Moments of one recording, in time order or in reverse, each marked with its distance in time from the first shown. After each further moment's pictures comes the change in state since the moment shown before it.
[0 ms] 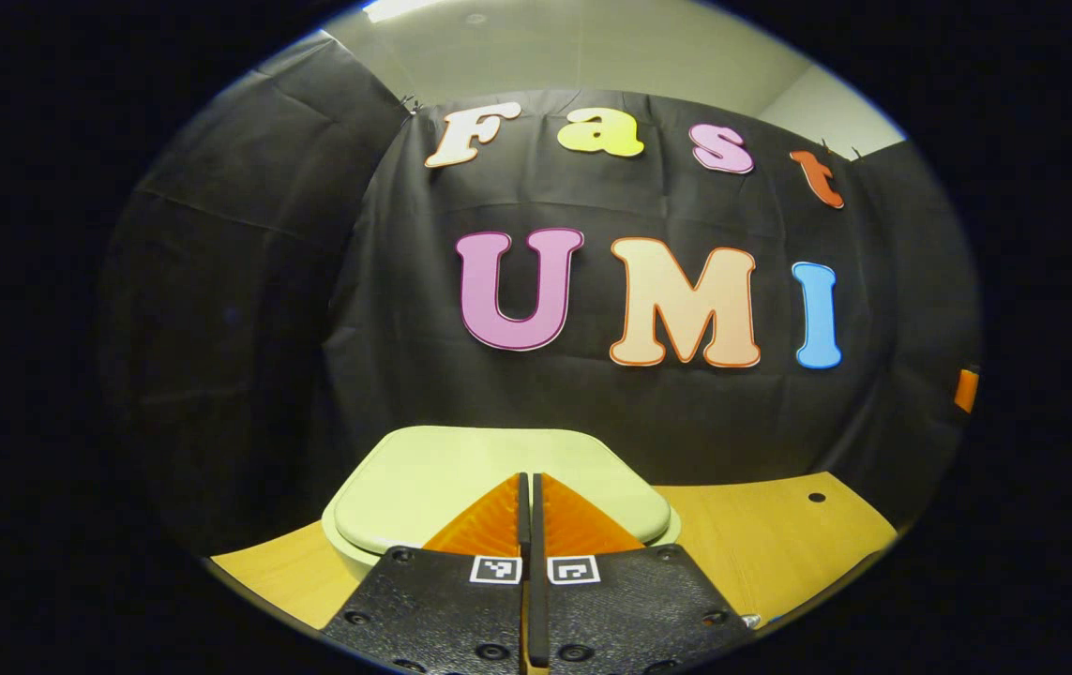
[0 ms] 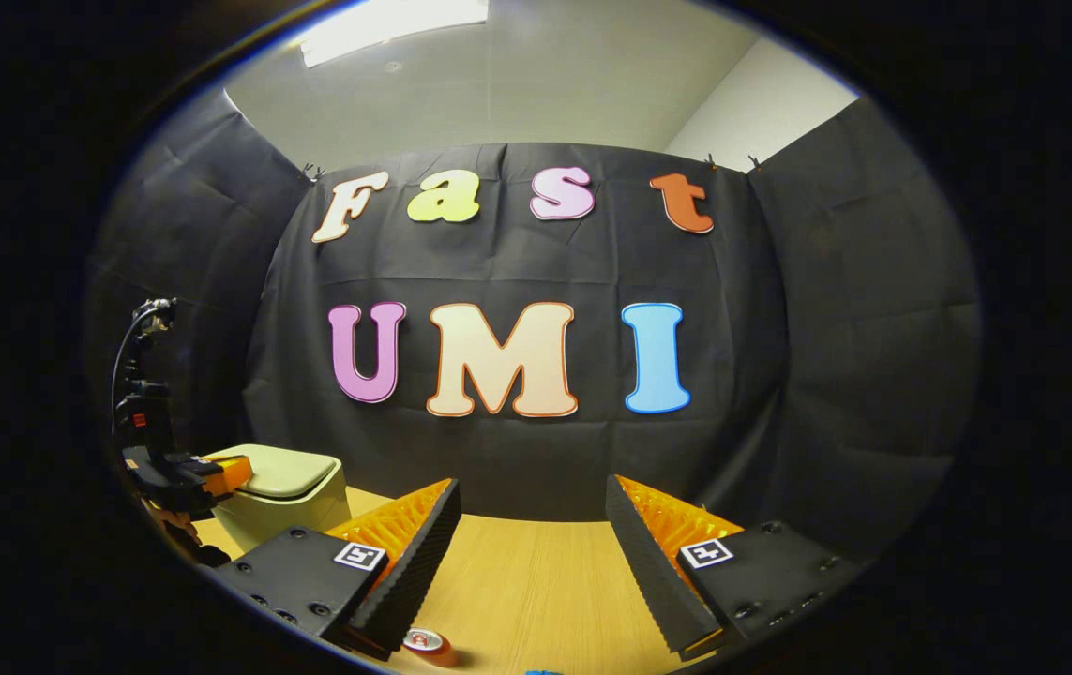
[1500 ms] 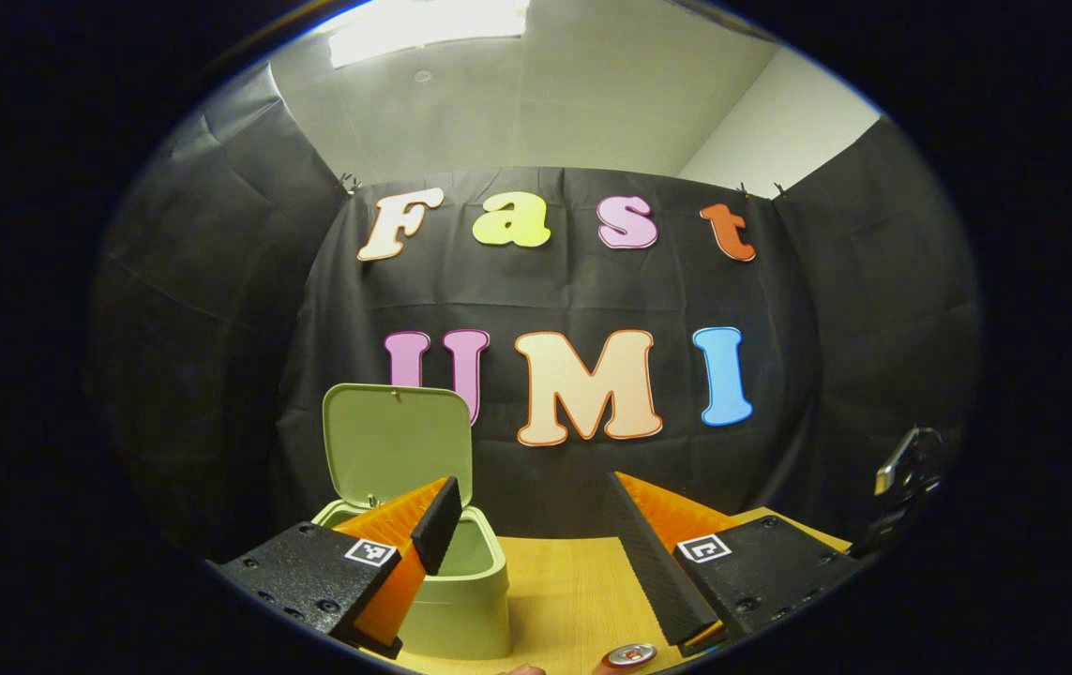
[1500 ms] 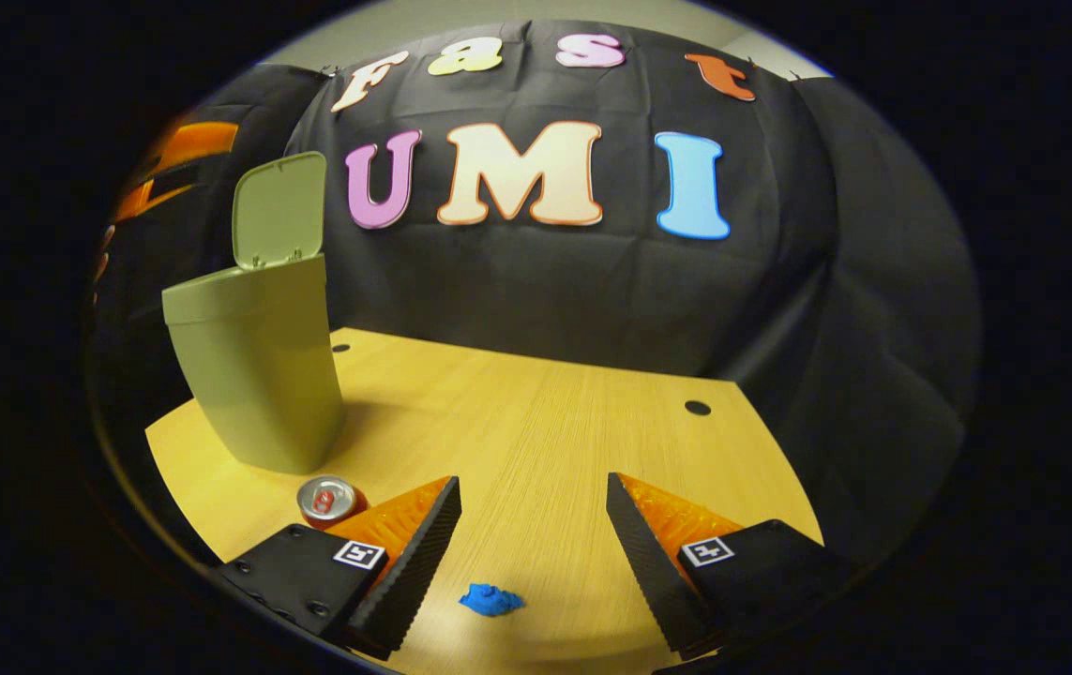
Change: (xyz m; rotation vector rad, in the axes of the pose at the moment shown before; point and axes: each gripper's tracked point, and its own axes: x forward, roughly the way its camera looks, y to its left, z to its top) left arm -0.083 -0.104 0.089 0.054 -0.223 -0.170; right arm -0.010 -0.032 -0.262 -0.089 0.505 0.123
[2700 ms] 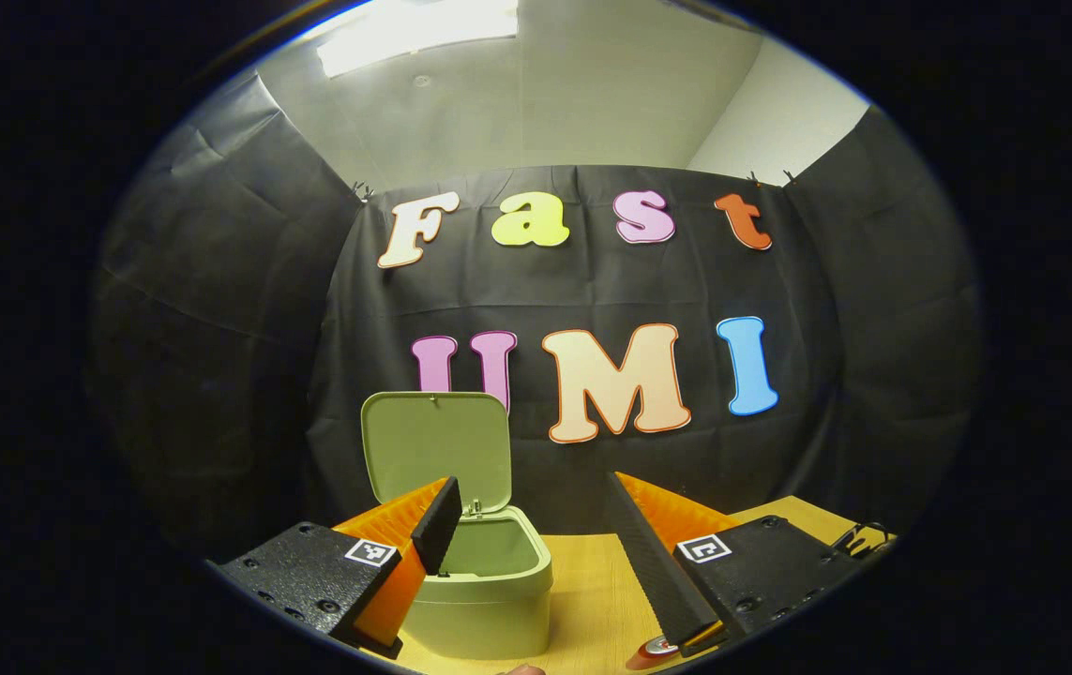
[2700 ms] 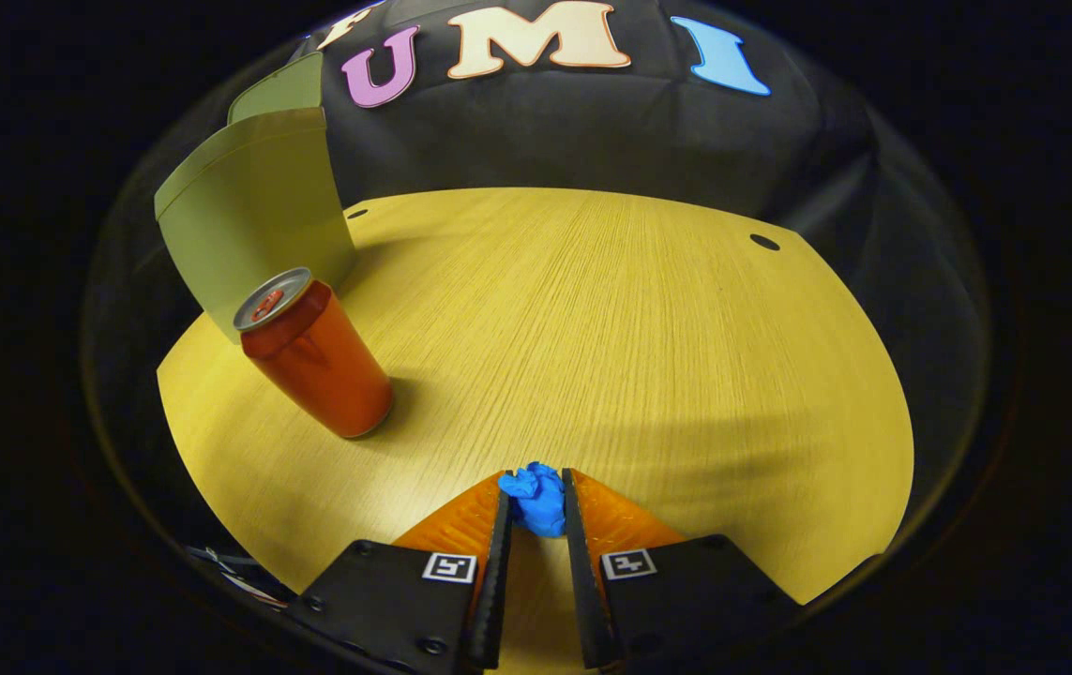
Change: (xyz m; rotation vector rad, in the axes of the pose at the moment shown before) left arm -0.009 0.029 0.001 0.049 0.018 0.059; right arm 0.013 0.027 -0.140 0.037 0.360 0.112
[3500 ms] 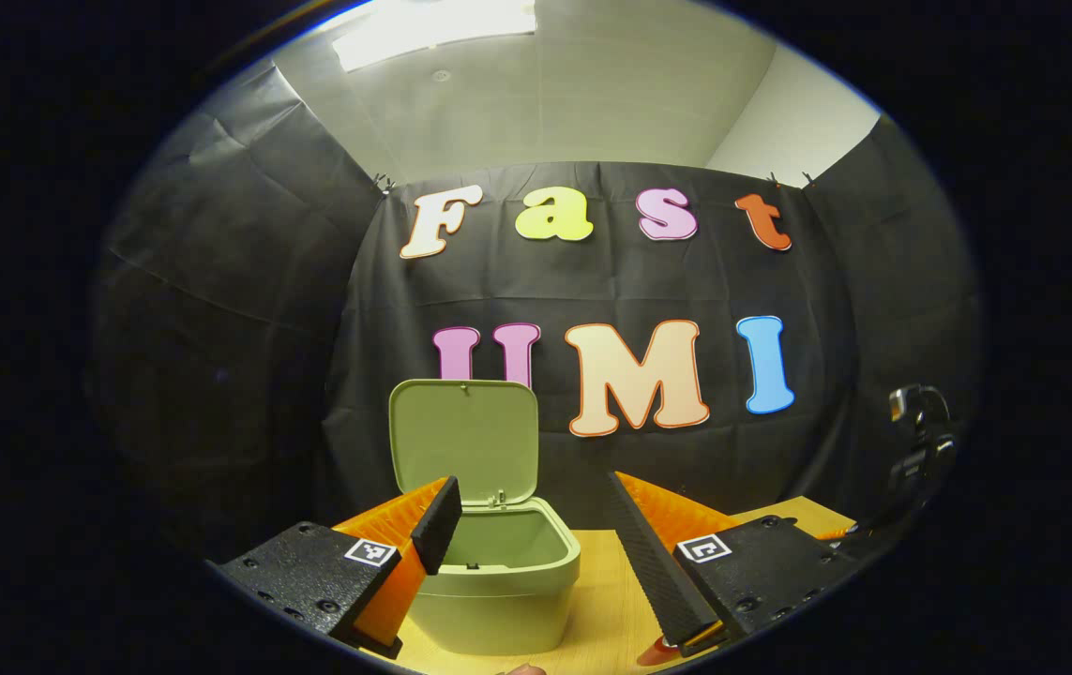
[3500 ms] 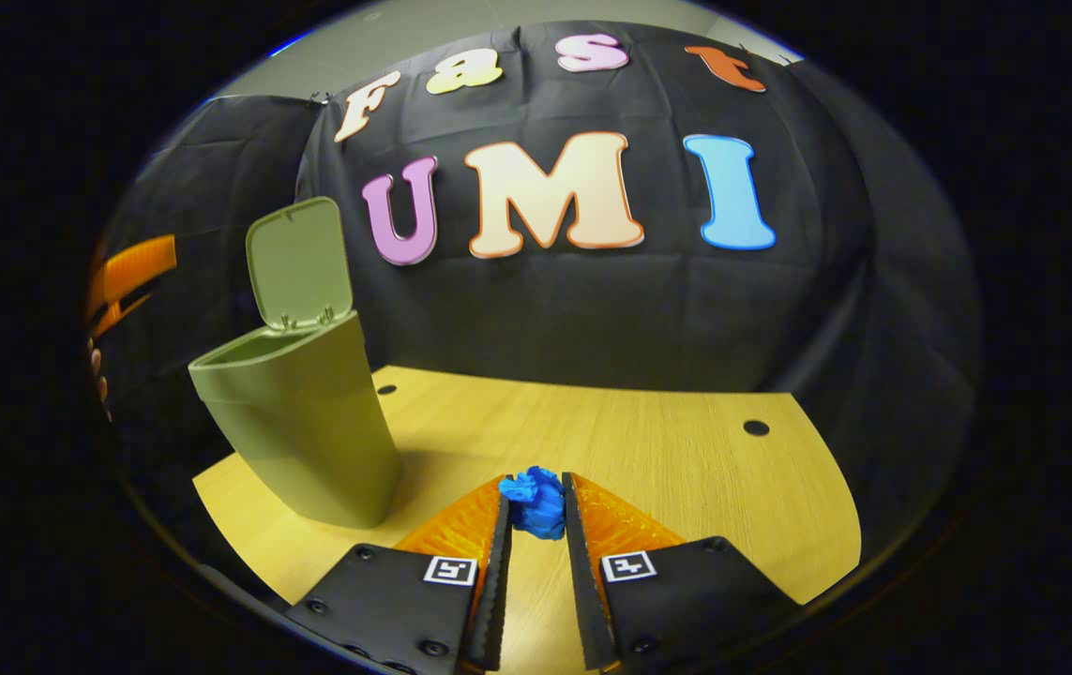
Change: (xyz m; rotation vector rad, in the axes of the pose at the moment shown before) left arm -0.008 0.036 -0.012 -0.029 0.021 0.059; right arm -0.092 0.041 0.237 0.025 -0.491 0.059
